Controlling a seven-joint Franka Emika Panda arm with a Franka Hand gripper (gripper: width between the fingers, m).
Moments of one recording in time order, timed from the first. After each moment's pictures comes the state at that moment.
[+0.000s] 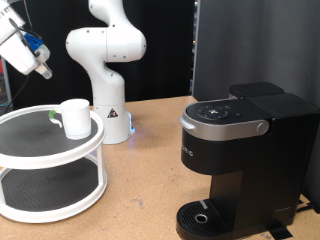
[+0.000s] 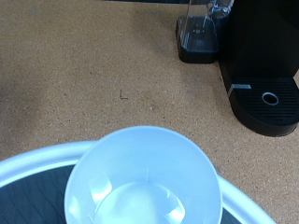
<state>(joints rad) -0.19 -0.55 -0.65 -2.51 0.22 1.70 -1.51</state>
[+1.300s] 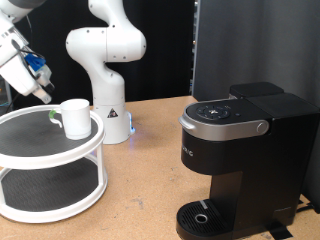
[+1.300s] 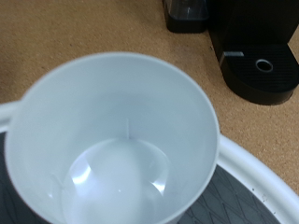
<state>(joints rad) -0.19 -0.49 -0.66 -2.59 0.24 1.87 -1.54</state>
